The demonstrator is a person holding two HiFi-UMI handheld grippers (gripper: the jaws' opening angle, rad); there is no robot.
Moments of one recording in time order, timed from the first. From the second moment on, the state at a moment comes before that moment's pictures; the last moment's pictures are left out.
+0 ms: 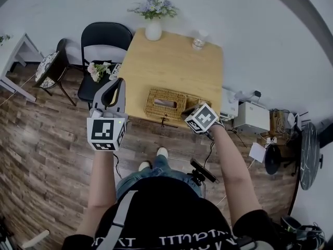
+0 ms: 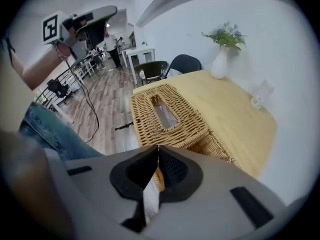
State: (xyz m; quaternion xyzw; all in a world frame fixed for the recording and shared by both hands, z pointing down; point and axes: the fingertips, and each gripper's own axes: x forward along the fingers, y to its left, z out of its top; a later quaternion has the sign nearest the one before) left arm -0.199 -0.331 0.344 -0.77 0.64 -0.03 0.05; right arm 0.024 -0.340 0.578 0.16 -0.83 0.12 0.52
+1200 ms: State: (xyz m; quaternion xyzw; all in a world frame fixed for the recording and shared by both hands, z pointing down) left arm -0.177 -0.252 0.323 -0.80 0.60 0.01 0.09; right arm 0.012 -0.265 0.373 0.42 -0.89 0.00 0.20
